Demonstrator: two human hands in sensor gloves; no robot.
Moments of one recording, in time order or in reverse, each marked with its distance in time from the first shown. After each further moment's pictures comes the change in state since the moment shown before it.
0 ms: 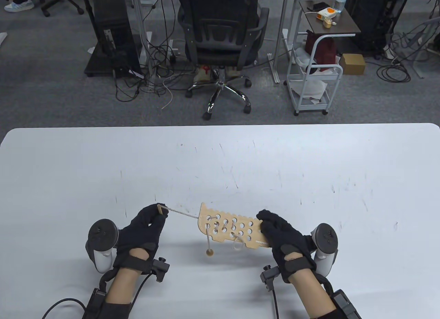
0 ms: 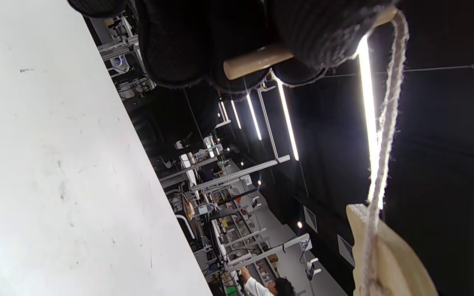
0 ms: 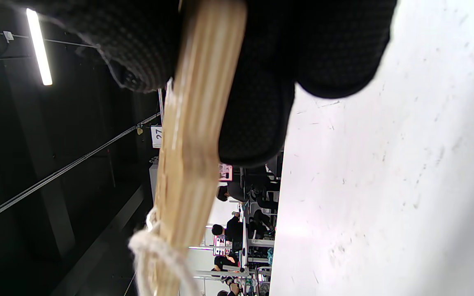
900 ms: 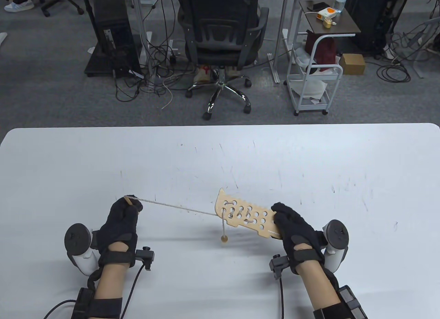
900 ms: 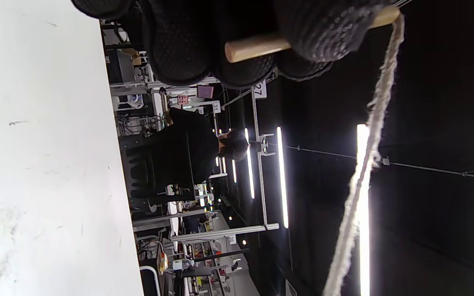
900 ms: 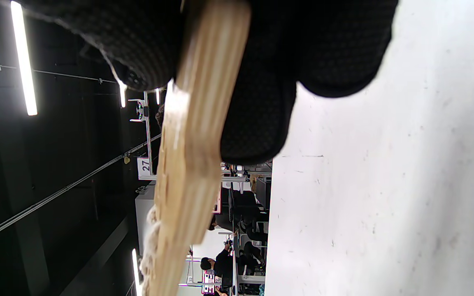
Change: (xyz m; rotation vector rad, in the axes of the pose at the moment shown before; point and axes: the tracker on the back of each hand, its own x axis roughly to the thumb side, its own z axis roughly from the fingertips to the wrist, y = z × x) left_hand -0.014 0.038 0.002 0.191 0.030 0.206; right_hand -0.008 -0.031 -0.014 -0.119 0.038 0.008
